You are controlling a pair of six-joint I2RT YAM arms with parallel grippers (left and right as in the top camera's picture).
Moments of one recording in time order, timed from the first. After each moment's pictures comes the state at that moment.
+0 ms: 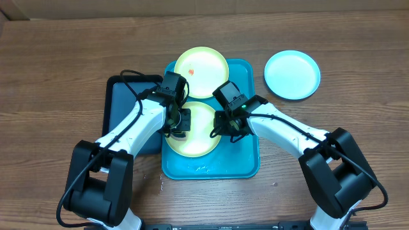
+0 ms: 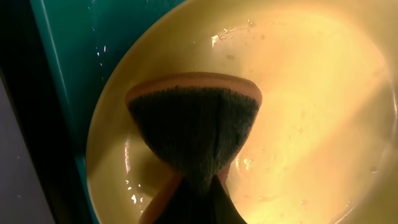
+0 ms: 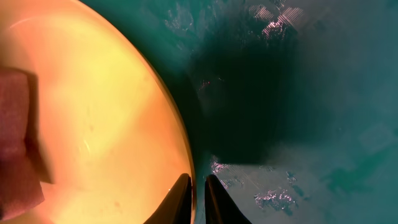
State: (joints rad) left arm -0.33 1.77 1.12 -0.75 0.06 -0.31; right arm 0.63 1.88 1.20 -0.61 -0.12 0.67
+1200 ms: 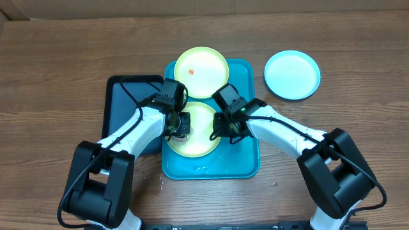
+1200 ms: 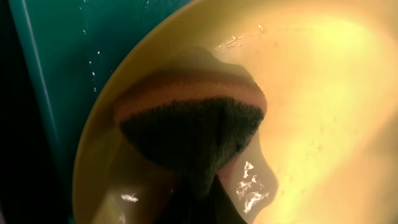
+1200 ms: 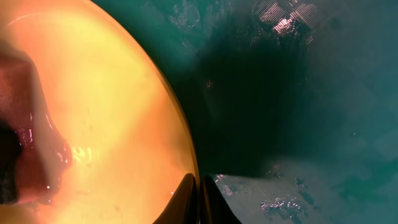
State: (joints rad) left arm -0.33 1.76 1.01 -0.59 0.06 -0.31; right arm 0.64 1.88 1.17 -0.56 -0.11 0.67
